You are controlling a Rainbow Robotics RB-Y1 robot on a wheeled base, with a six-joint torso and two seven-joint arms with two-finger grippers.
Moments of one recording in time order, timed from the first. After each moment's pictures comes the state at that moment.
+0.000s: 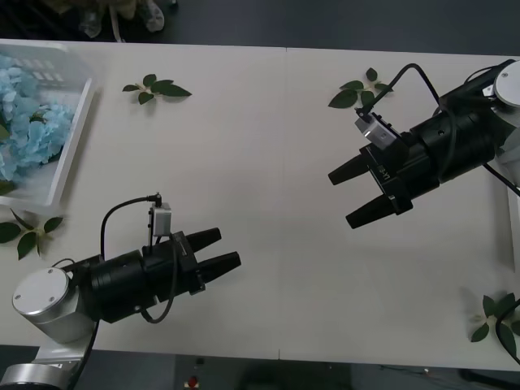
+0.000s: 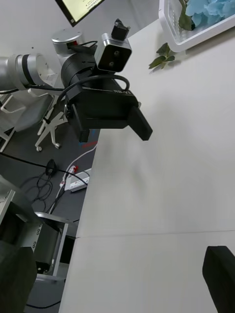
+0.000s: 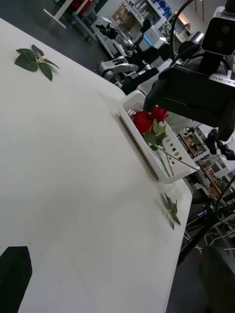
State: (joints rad) right arm -0.65 -0.59 0.13 -1.25 -1.71 1.75 2.70; left arm 0.10 0.17 0.02 -1.59 1.75 1.16 -2.68
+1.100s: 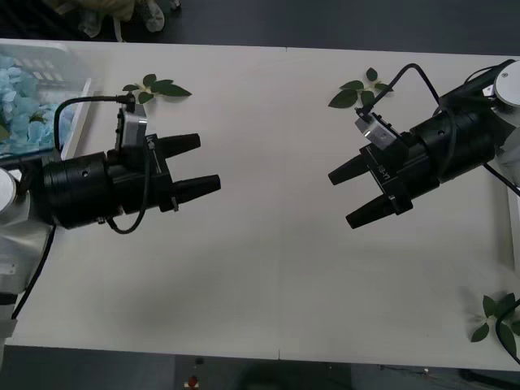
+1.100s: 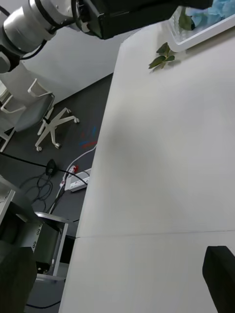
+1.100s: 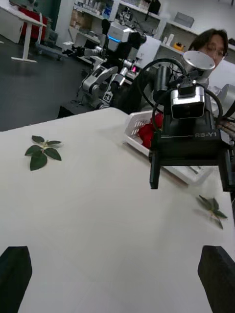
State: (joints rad) right arm -0.65 -0.59 0.13 -1.25 -1.71 1.75 2.70; left arm -0.20 0.37 0.07 -1.74 1.73 1.16 -2.68
